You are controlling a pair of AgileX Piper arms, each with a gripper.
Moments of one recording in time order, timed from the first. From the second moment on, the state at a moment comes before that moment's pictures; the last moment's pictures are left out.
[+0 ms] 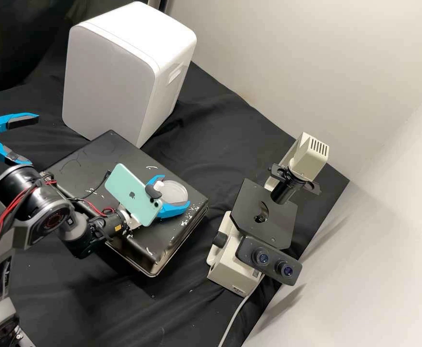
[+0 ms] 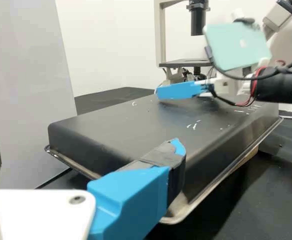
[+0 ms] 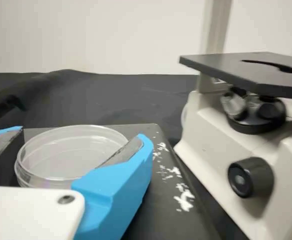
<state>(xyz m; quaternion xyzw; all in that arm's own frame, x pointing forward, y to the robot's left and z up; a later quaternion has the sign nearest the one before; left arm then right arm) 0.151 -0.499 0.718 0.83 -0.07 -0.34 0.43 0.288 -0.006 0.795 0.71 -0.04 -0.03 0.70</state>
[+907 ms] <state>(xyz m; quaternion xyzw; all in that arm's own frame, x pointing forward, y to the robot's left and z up) 0.151 -0.497 0.716 0.83 -0.06 -0.35 0.43 0.251 0.002 0.852 0.72 -0.11 0.06 0.68</state>
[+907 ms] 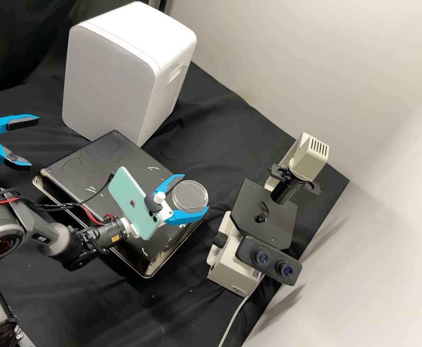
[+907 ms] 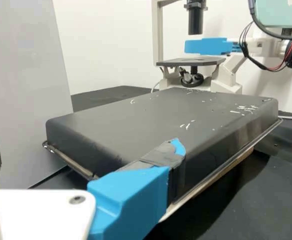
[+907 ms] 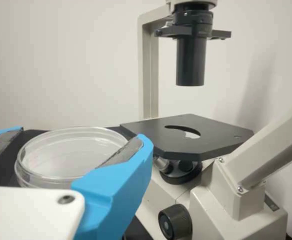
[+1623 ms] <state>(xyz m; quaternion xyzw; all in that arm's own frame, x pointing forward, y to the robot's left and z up) 0.151 -0.497 0.715 0.83 -0.06 -0.35 0.43 0.301 -0.019 0.883 0.71 -0.15 0.07 0.68</state>
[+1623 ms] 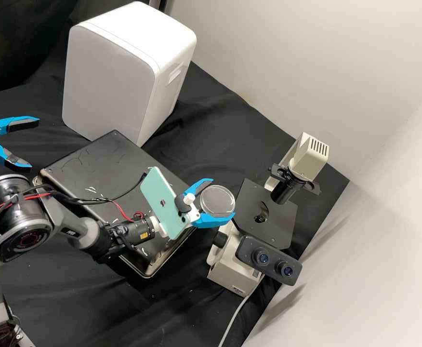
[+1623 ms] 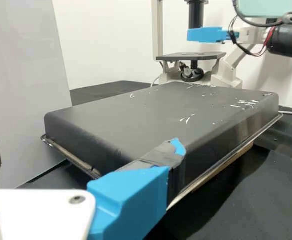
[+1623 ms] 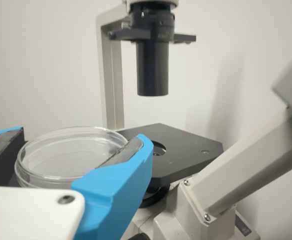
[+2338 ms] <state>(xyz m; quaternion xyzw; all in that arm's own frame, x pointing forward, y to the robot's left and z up) 0.151 -0.496 0.712 0.83 -0.06 -0.36 0.43 0.360 -0.040 0.884 0.71 -0.17 0.02 0.68</state>
